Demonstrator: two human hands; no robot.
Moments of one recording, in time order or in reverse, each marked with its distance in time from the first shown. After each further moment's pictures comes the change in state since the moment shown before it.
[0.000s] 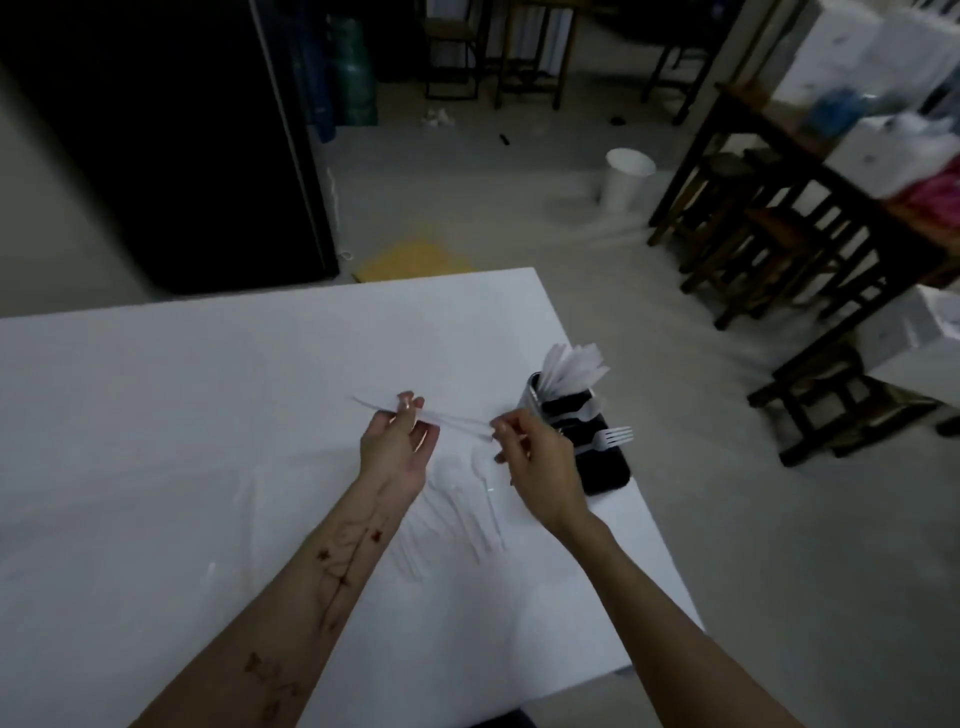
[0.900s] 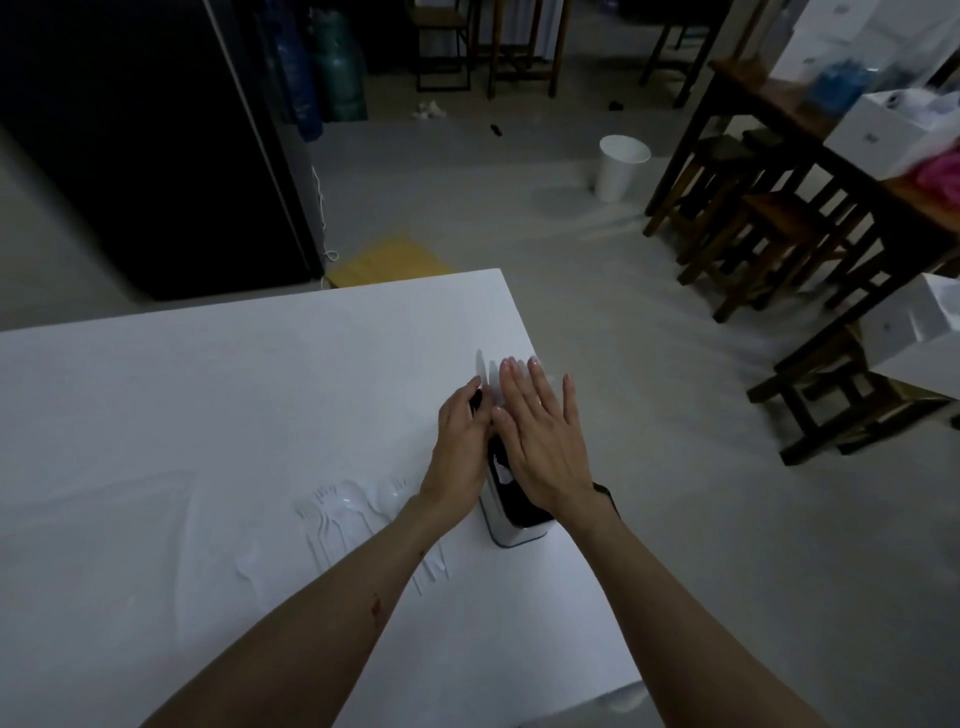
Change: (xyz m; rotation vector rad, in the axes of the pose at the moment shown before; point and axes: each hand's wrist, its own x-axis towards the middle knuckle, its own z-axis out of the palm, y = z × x) left_hand 0.022 -0.107 0.081 1.253 -0.416 0.827; right_hand 0.064 0.071 -0.060 -0.701 -0.009 -0.330
